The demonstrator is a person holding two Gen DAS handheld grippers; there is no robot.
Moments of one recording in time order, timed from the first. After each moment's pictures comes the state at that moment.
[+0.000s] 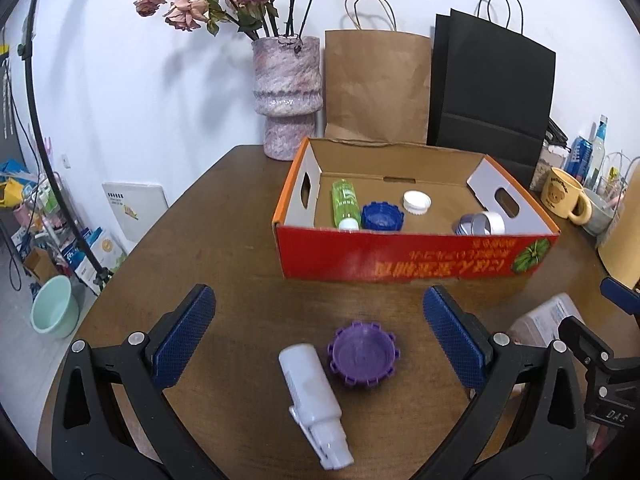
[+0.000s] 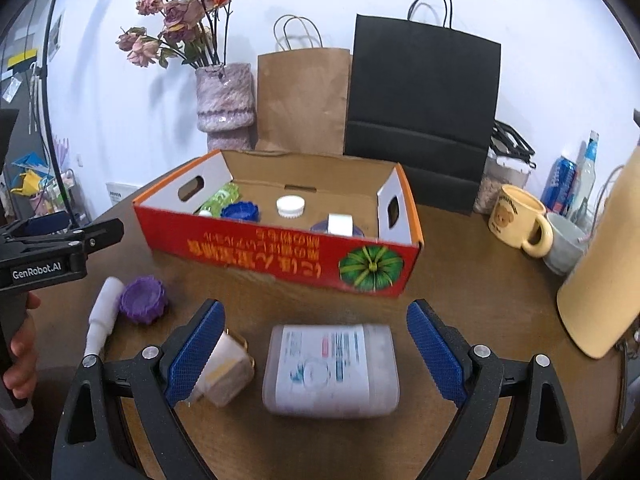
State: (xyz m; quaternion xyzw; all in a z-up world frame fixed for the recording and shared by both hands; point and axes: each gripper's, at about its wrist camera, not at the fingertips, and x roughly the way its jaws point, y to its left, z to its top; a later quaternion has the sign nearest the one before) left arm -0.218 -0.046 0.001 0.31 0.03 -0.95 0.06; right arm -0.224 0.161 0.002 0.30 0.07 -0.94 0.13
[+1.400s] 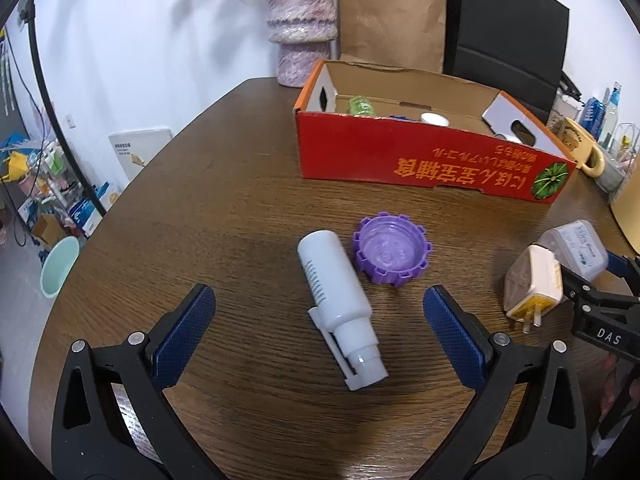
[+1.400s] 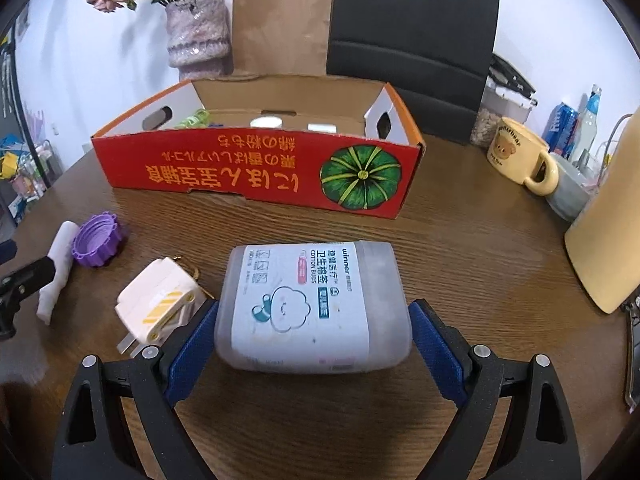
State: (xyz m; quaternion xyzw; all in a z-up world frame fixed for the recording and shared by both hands) left arm -0.195 -0.055 -0.045 0.40 0.03 -0.91 0.08; right arm -0.253 0.162 -0.050 0.40 0.07 -0.91 0.10
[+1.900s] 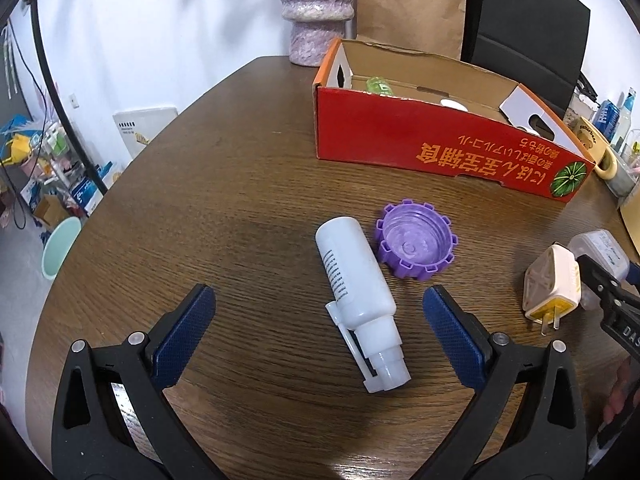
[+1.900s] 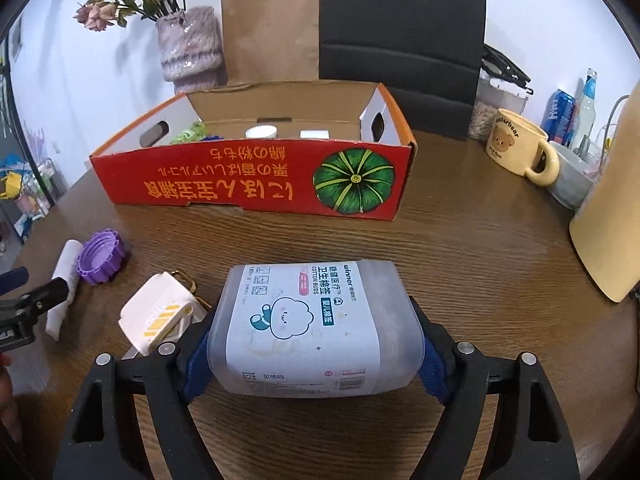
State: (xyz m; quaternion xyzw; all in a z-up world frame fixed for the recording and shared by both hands) left arm -0.201 -0.068 -0.054 0.43 0.05 -0.90 0.09; right arm -0.247 0.169 -0.042 0.38 0.05 -0.92 0.10
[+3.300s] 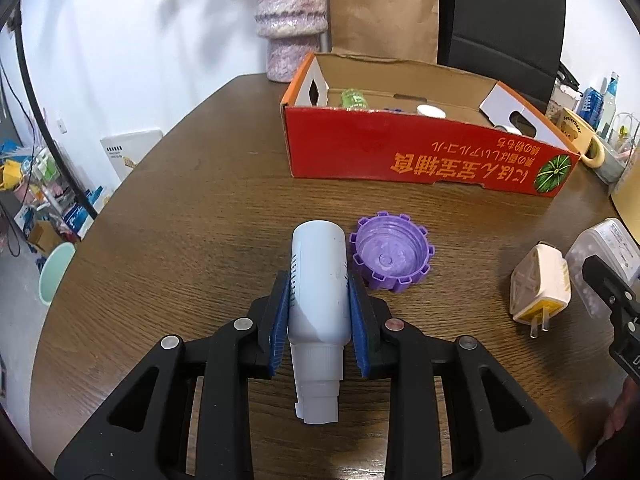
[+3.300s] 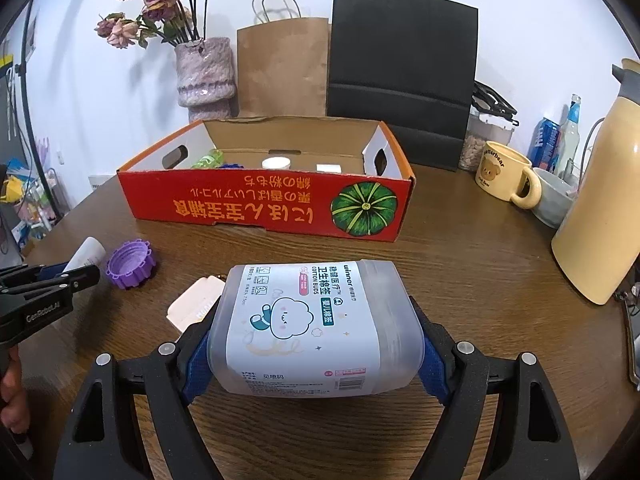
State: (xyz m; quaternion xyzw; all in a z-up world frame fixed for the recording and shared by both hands) left arm -0.205 -0.052 -0.049 0.41 0.02 -0.91 0.06; right arm -0.212 0.156 -0.025 0.33 0.05 -0.94 0.09
